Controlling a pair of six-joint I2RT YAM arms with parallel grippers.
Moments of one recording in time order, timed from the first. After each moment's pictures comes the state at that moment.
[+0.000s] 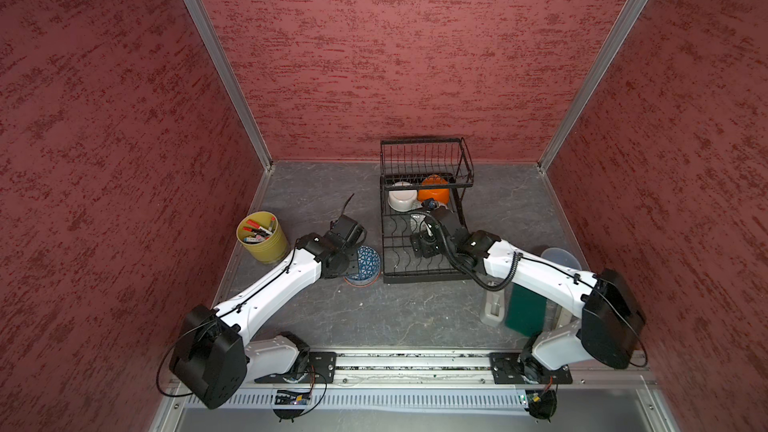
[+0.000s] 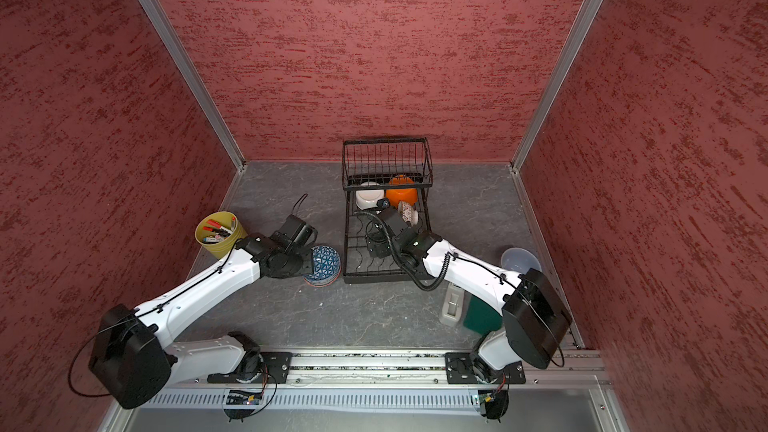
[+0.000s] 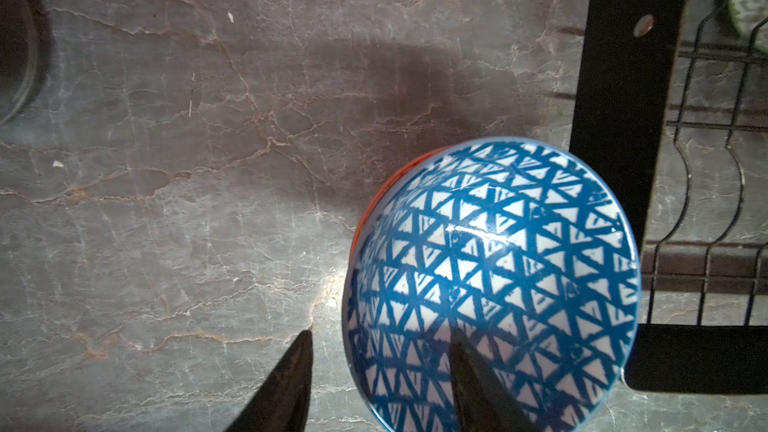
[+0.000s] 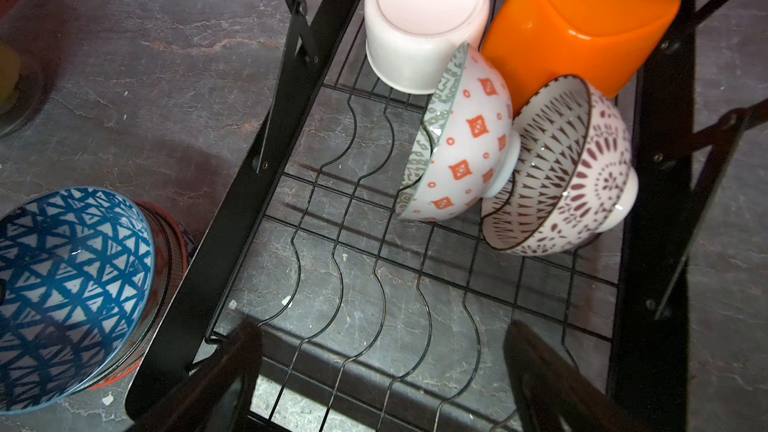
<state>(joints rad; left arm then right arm) -0.53 1.25 0.90 -0.91 -0.16 -0.65 0.78 1.48 1.06 -0.38 0.21 0.36</state>
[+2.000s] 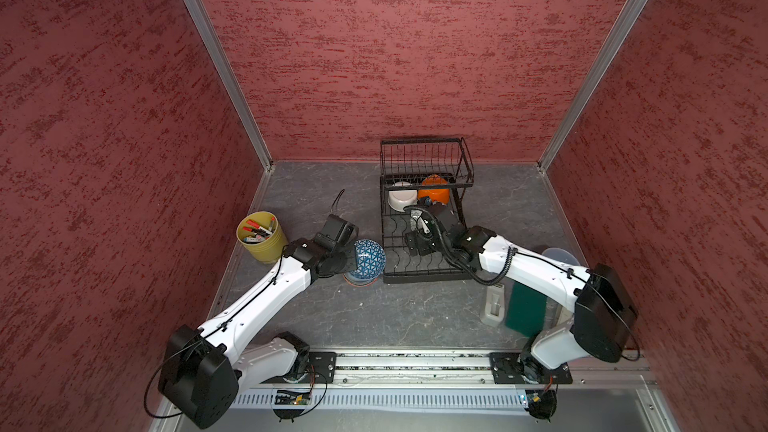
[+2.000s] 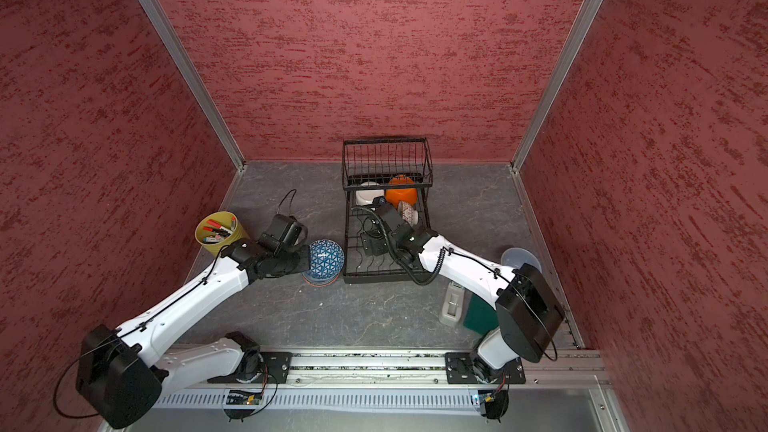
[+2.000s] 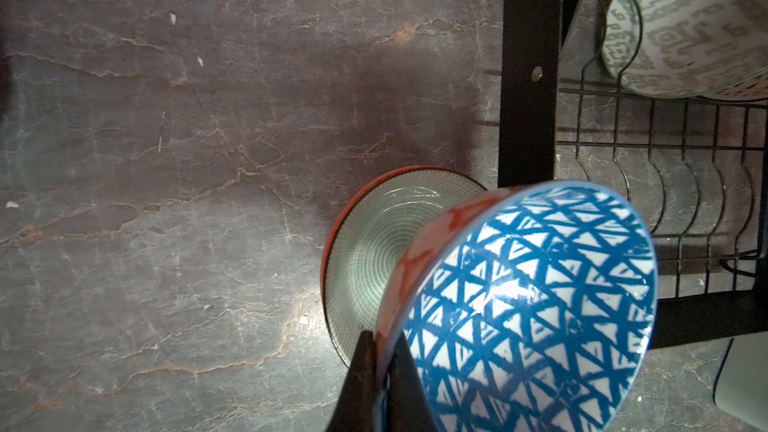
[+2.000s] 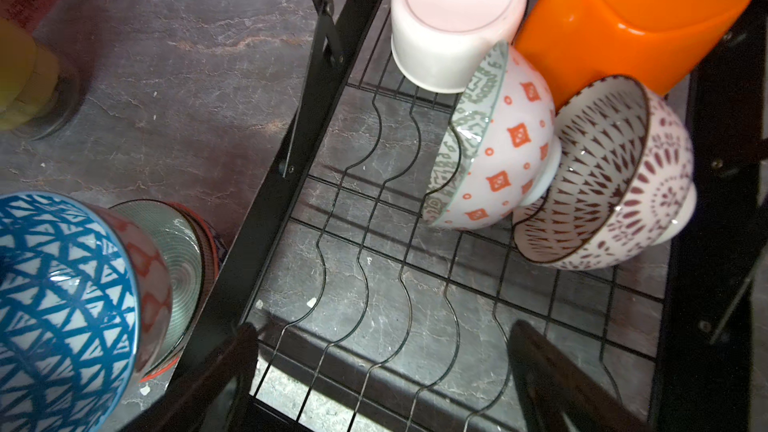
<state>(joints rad) -0.51 1.14 0.87 -0.82 -0.08 -0.60 0.78 1.53 1.12 -0.39 0.14 0.38</state>
